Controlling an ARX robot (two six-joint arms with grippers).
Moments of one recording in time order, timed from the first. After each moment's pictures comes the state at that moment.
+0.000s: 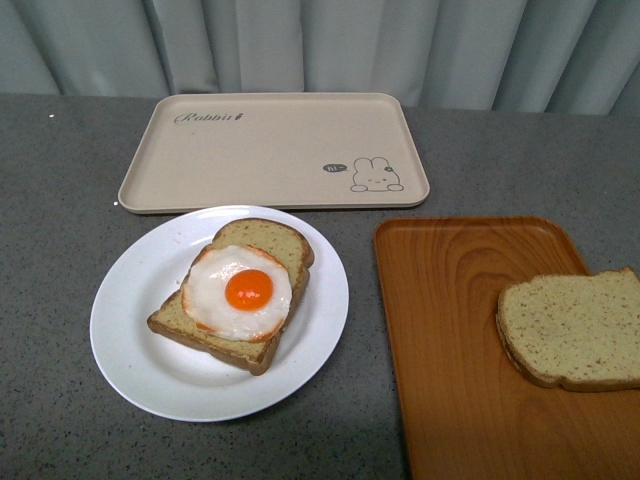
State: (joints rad) left arm 0.00 0.00 0.02 0.00 0.00 -0.01; right arm 0.00 0.00 0.01 0.00 0.00 0.00
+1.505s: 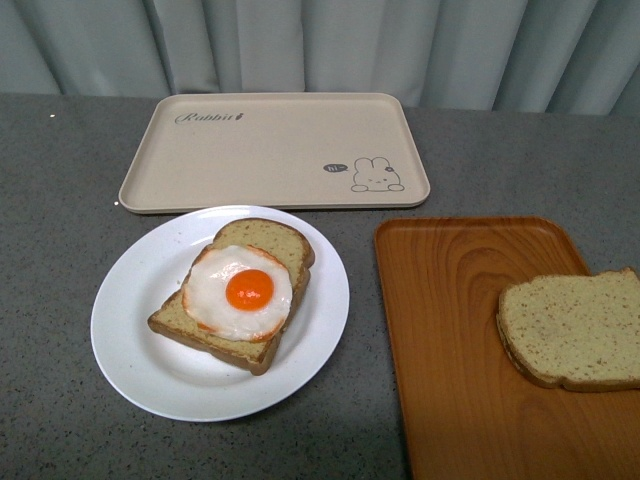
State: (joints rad) left arm 0.00 0.00 0.02 0.00 0.00 -0.01; right arm 0.00 0.00 0.01 0.00 0.00 0.00
